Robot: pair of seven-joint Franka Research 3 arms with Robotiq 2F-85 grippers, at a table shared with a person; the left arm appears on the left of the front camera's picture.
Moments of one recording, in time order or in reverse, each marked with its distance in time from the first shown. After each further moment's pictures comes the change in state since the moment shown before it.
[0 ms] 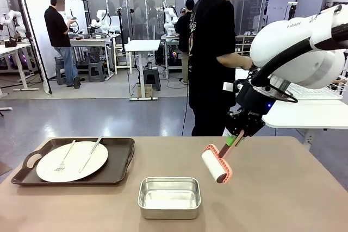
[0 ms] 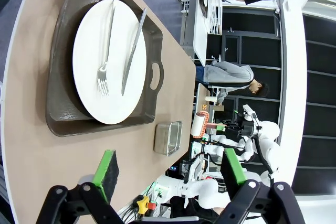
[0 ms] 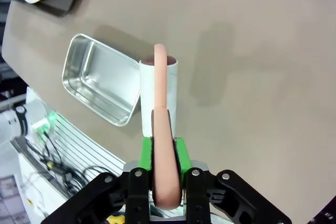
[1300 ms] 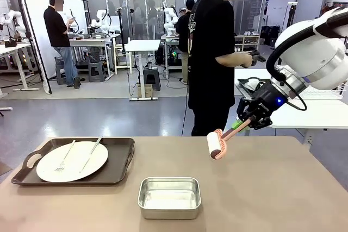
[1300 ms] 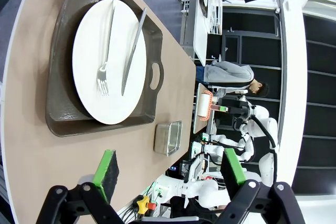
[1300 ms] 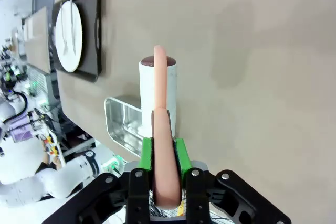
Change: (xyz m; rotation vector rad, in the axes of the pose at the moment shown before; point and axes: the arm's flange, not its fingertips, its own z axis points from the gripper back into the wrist) left arm 0.000 0.000 0.000 0.000 0.000 0.000; right arm 0.053 -0.112 0.003 0.296 -0.061 -0.353
